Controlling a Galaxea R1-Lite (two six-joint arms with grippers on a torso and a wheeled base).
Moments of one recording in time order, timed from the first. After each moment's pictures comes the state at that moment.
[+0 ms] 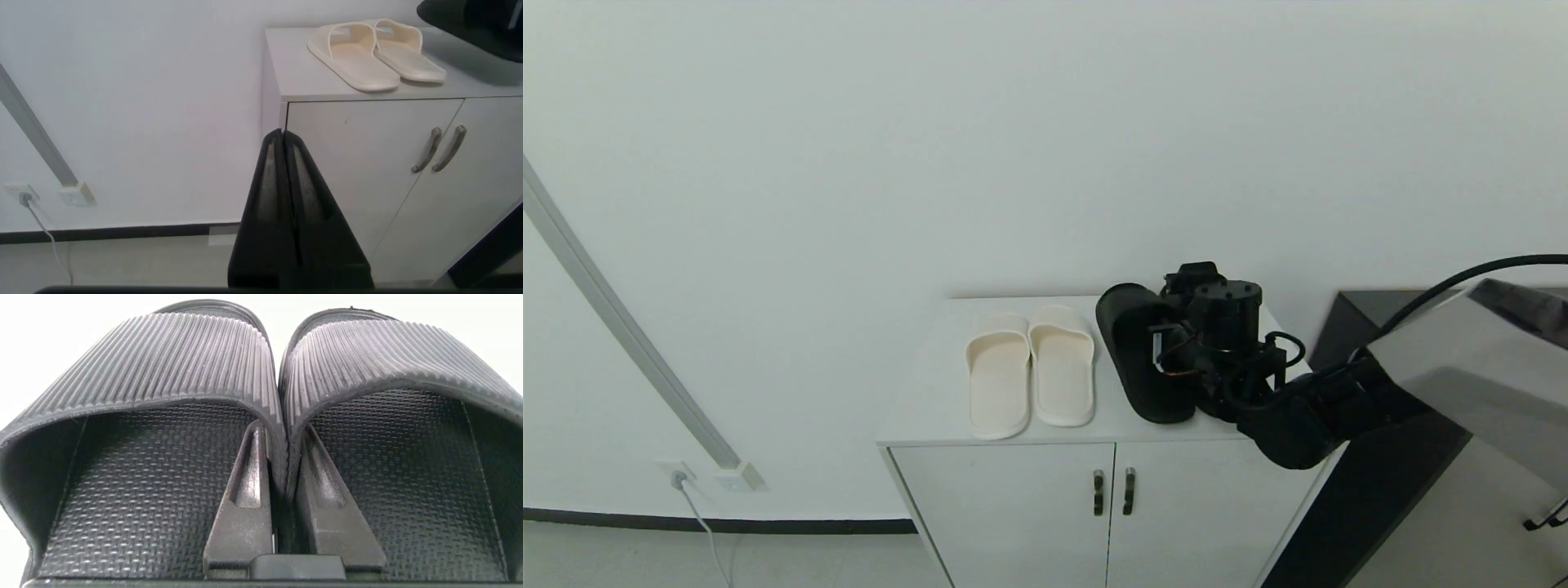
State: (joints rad) left arm 0.00 0.00 0.00 0.00 0.00 0.00; right arm 0.60 2.16 -1.19 -0.82 -0.45 0.07
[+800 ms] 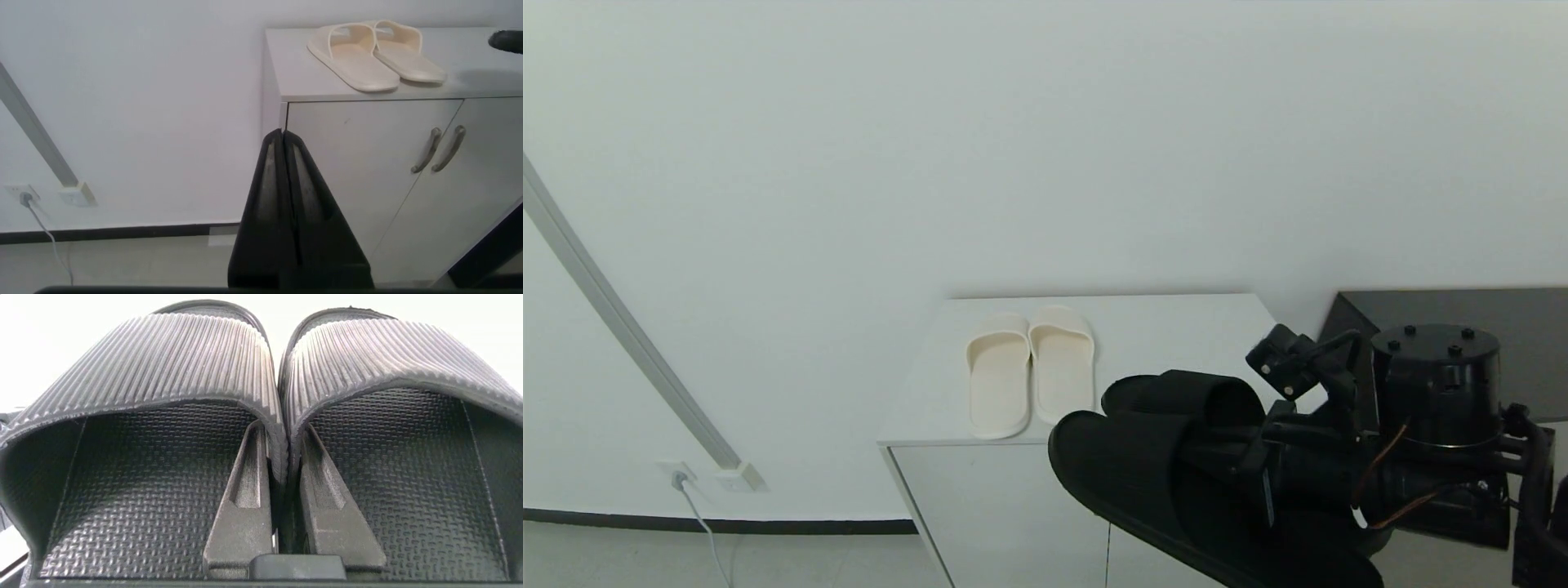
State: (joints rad) left arm 0.00 0.00 0.00 0.00 0.00 0.00; right arm 0.68 1.61 -0.60 -0.67 0.26 0.04
